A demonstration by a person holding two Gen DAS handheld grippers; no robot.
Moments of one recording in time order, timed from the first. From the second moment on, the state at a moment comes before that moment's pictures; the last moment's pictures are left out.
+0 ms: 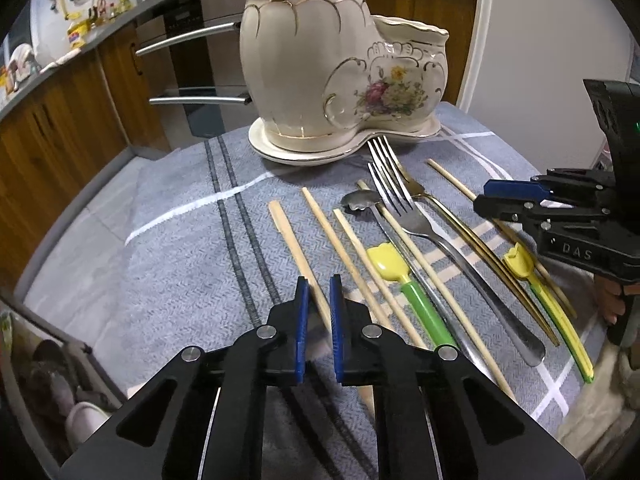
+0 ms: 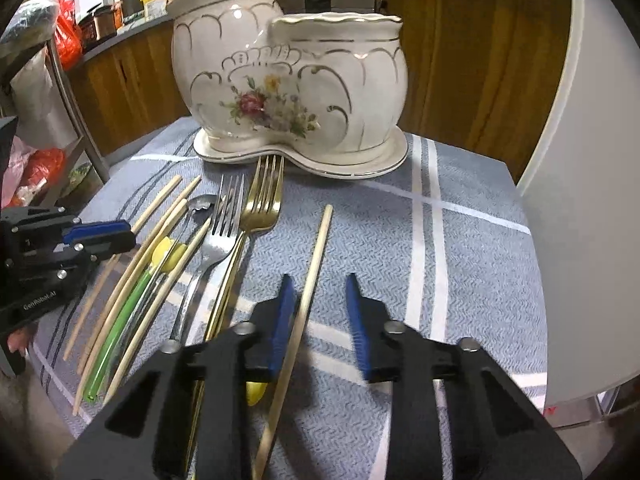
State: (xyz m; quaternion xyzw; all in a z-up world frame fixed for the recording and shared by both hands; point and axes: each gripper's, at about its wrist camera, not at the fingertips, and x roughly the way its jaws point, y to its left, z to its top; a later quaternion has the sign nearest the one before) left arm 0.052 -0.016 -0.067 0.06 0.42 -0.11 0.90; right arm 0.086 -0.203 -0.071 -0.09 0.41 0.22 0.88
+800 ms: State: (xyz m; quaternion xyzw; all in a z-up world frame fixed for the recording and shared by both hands) left arm 0.045 -0.013 -0.064 0.02 0.41 -0.06 0.91; right arm 0.074 -0.233 -0.056 -0.07 0.38 0.27 0.88
